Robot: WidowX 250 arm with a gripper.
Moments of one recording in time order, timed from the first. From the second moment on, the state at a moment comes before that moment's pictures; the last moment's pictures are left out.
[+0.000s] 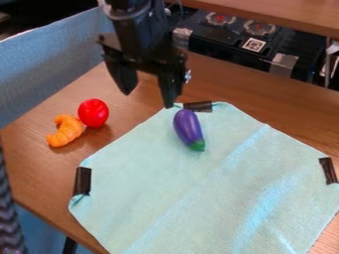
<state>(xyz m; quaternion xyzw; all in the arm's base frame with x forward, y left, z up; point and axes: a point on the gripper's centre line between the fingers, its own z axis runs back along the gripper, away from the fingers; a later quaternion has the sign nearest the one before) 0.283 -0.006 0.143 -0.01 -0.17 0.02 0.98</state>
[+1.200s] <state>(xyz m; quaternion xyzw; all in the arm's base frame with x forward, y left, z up) 0.342 -0.002 0.061 0.02 -0.20 0.20 0.96</state>
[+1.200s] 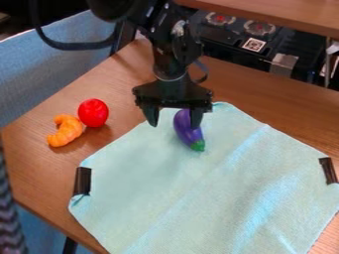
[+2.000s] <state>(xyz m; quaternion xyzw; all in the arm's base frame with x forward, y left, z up) 0.357 -0.011 0.031 0.02 -0.18 0.23 0.96</state>
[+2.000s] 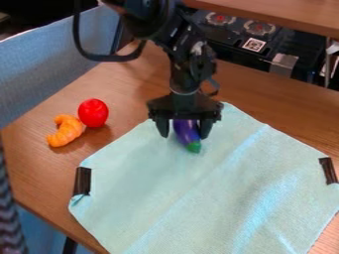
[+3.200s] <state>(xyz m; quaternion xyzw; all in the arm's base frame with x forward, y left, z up) 0.393 -0.122 0.064 -0.06 -0.21 -0.02 0.98</state>
